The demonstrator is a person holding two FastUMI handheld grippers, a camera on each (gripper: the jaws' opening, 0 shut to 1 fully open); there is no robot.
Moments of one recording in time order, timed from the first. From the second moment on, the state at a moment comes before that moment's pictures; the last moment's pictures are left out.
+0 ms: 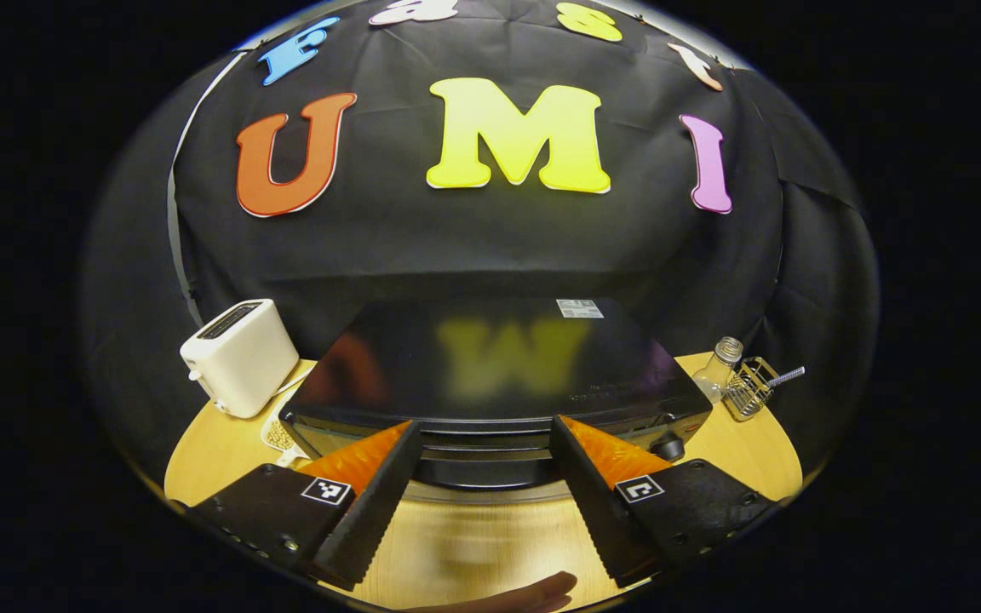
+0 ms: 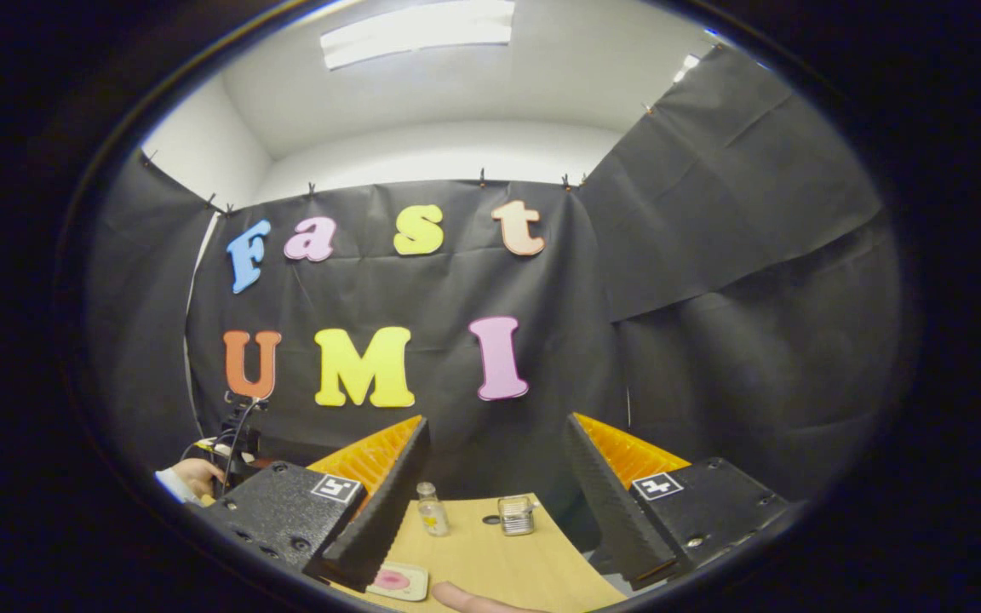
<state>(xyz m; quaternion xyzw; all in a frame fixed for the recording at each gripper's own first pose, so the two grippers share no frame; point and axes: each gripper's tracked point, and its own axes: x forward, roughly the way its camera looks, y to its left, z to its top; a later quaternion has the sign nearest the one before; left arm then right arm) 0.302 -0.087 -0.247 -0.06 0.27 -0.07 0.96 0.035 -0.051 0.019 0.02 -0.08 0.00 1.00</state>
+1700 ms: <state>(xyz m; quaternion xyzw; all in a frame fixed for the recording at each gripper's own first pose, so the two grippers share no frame) 0.140 -0.086 -0.400 -0.05 0.39 -0.05 0.92 -0.008 -0.001 -0.011 0.00 0.02 0.04 1.00</state>
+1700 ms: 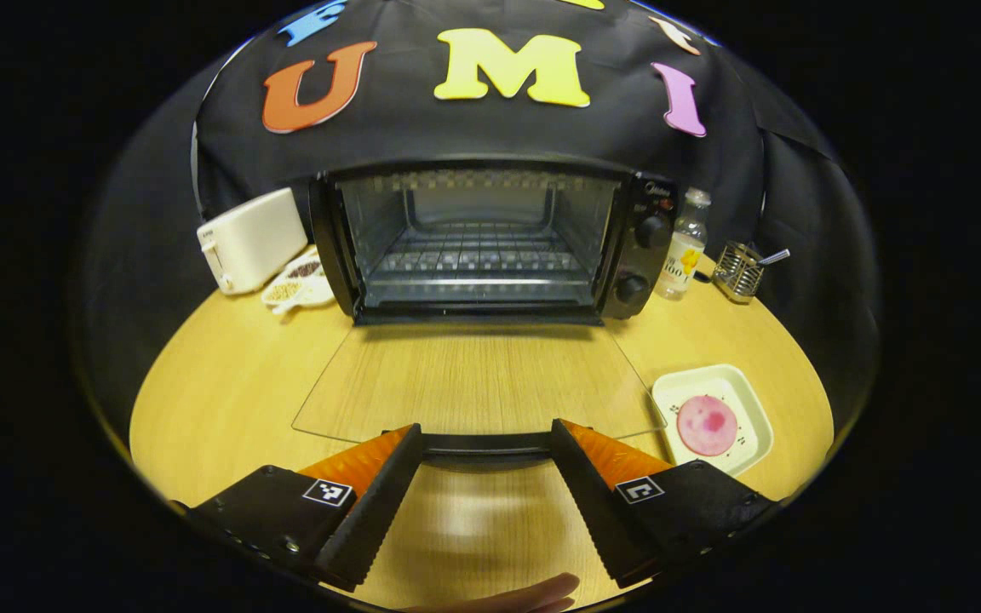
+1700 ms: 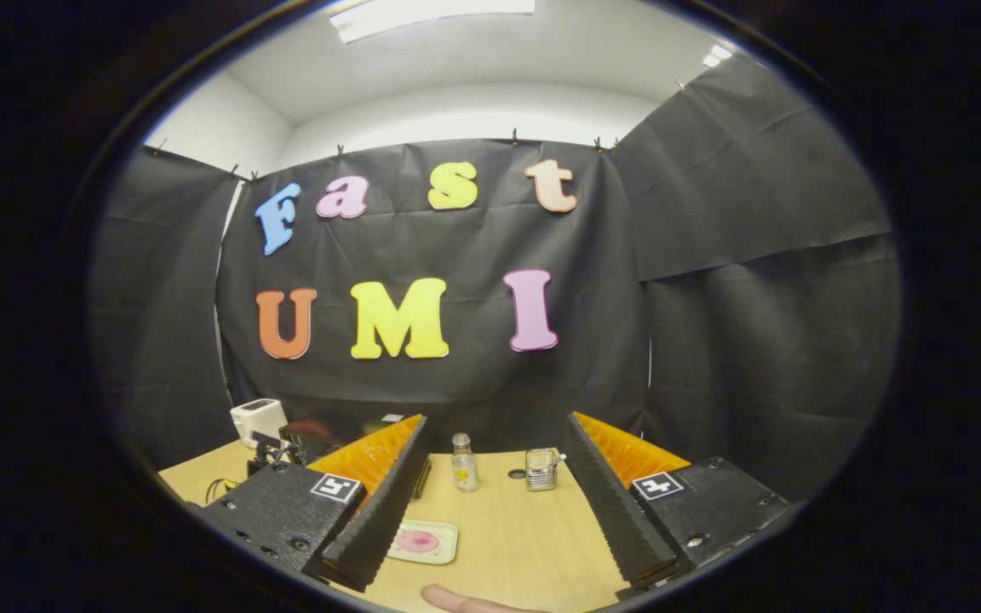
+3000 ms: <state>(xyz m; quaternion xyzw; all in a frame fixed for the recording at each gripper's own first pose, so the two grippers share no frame) 0.069 -0.017 -0.176 -0.05 0.08 -0.01 1.00 0.125 0.059 -0.262 -0.05 0.37 0.07 0.92</state>
